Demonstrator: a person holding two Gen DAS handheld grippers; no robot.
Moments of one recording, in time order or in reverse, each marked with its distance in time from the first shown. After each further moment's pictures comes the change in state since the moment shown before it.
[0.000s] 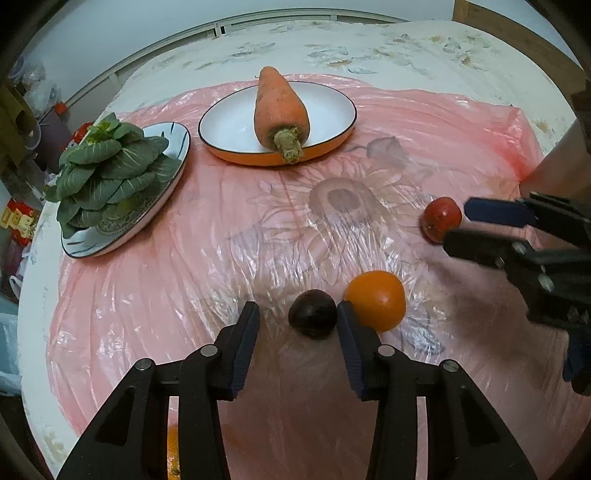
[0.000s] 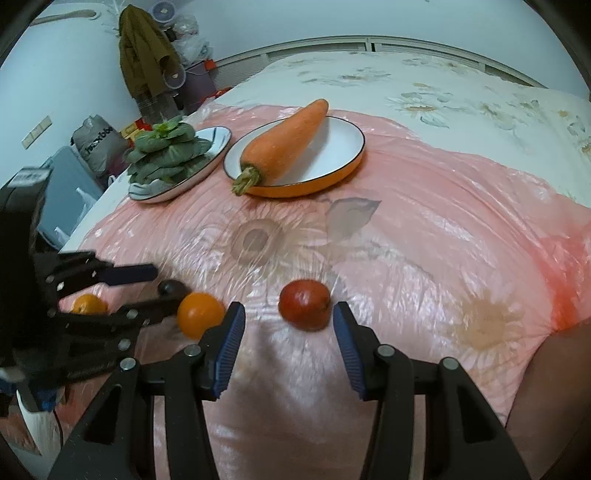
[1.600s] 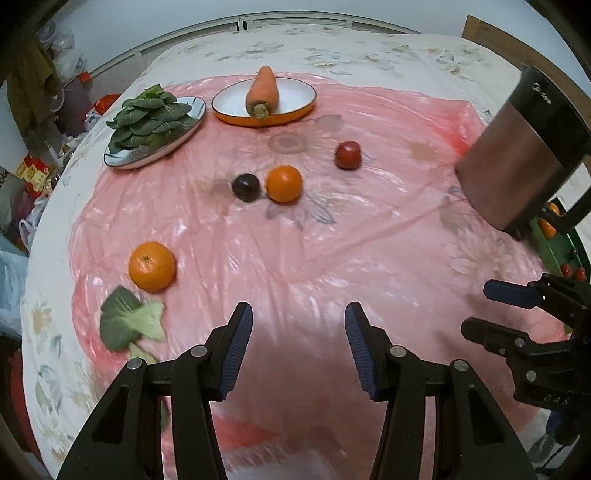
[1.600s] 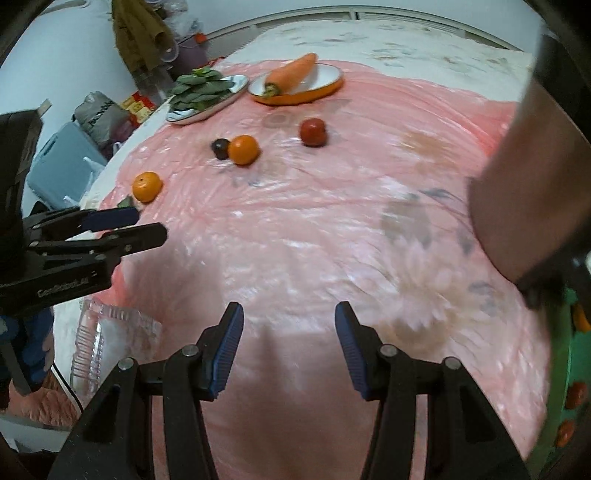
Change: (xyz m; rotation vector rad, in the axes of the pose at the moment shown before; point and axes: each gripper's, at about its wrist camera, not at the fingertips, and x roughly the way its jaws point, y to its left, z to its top) left arm -0.095 -0.061 -0.083 -0.112 0.008 -0.003; right arm -0.117 0.030 -0.136 0.042 0.135 -0.007
